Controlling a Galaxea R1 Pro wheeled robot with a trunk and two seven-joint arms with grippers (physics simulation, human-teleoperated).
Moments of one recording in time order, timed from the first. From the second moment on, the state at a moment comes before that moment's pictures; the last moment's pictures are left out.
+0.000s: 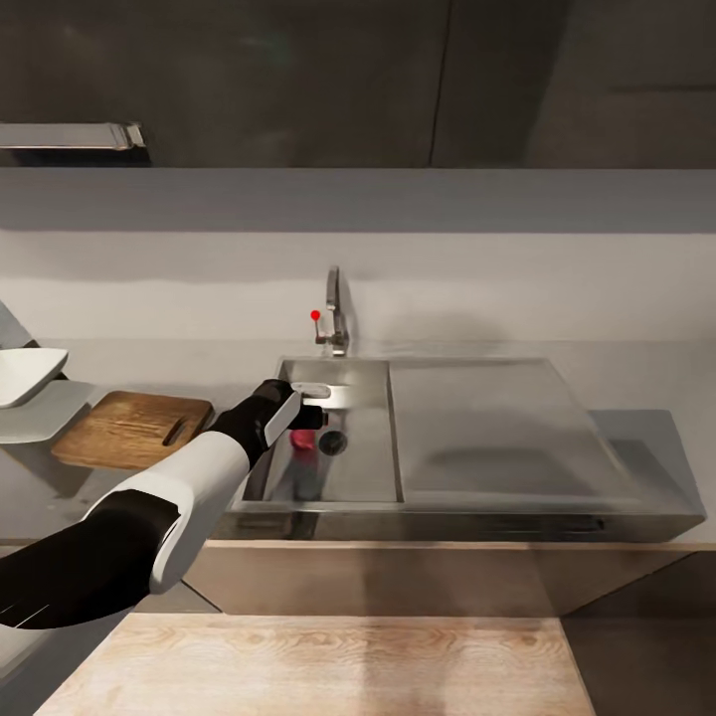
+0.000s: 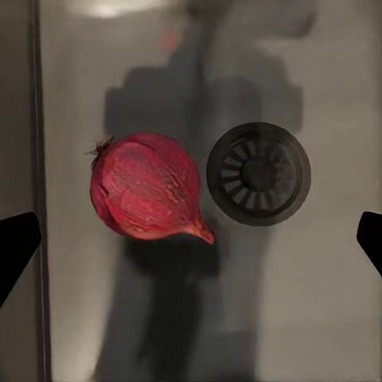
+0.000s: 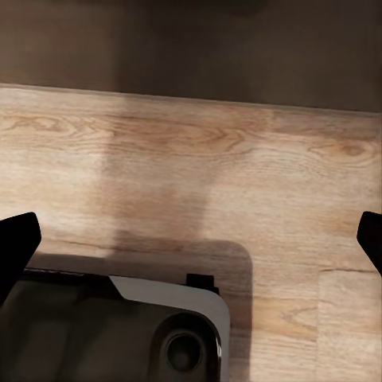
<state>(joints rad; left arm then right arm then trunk) -1.27 -0.16 -0.25 -0.32 0.31 0.69 0.18 0.01 -0.02 -0.16 -0.53 0.15 -0.43 0.15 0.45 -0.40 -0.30</state>
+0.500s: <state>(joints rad) -1.27 -0.15 -0.25 -0.32 0.31 0.69 0.18 0.01 -0.02 -0.16 -0.53 0.15 -0.43 0.15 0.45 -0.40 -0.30</state>
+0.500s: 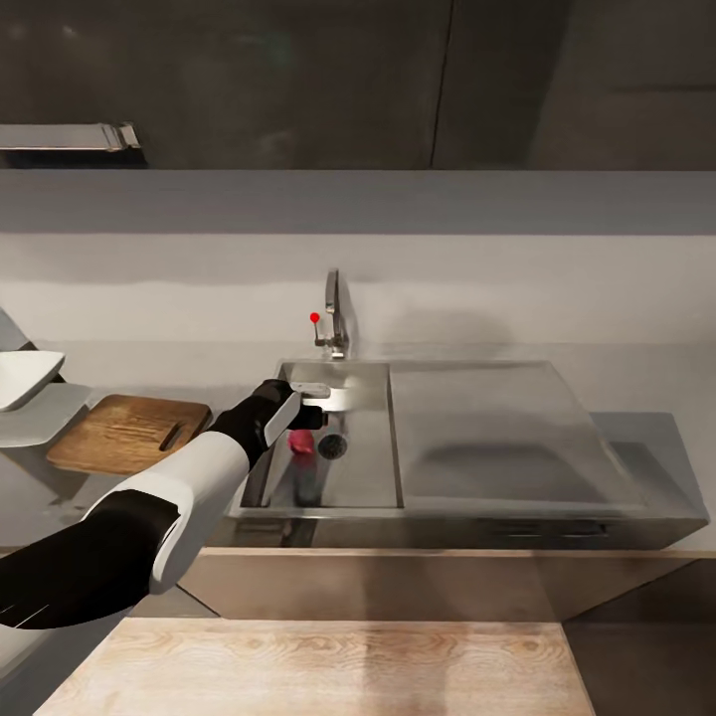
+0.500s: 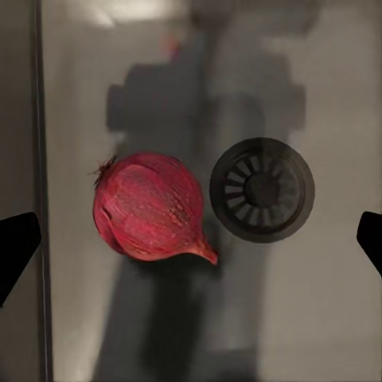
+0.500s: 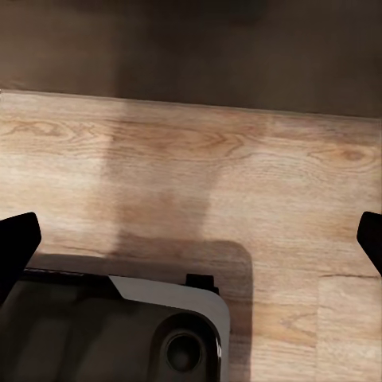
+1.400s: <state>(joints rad) -1.26 -0.15 -0.25 -0.32 0.31 0.69 0.18 0.01 -0.02 -0.16 -0.53 0.15 -0.43 0.15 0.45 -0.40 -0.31</state>
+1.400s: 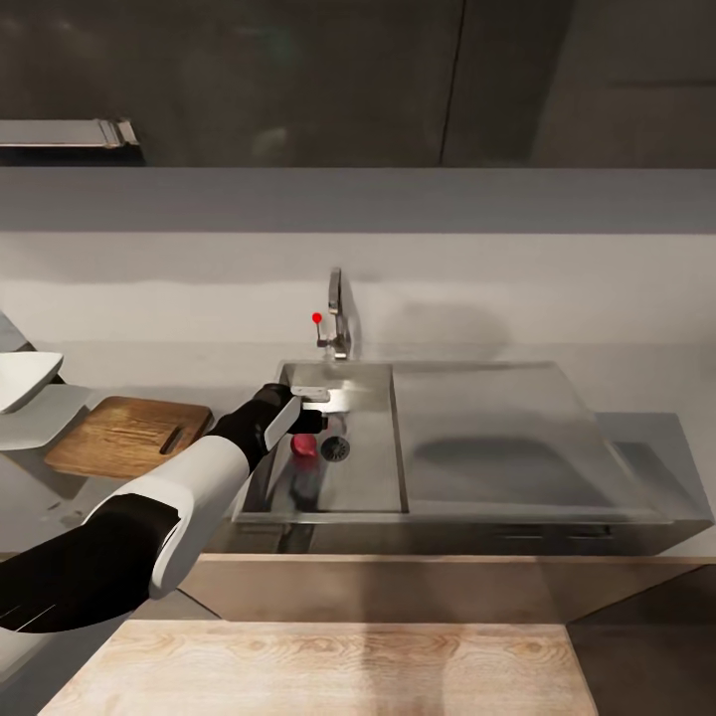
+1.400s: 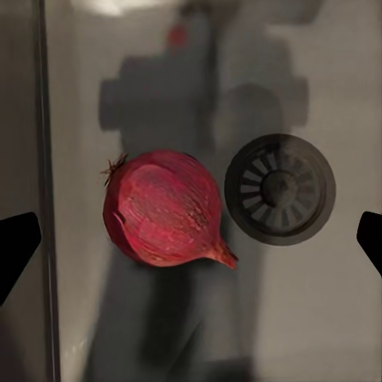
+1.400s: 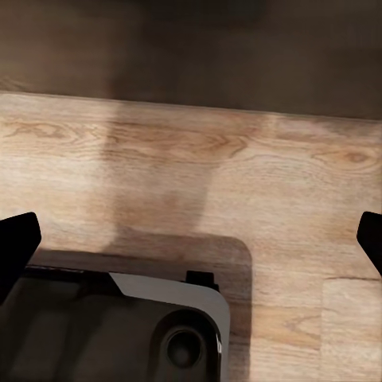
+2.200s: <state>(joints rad) -1.24 -0.15 -0.25 -0.32 0.31 0.69 0.18 0.01 -0.02 -0.16 -0.53 0.15 -0.43 0.15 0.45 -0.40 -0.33</state>
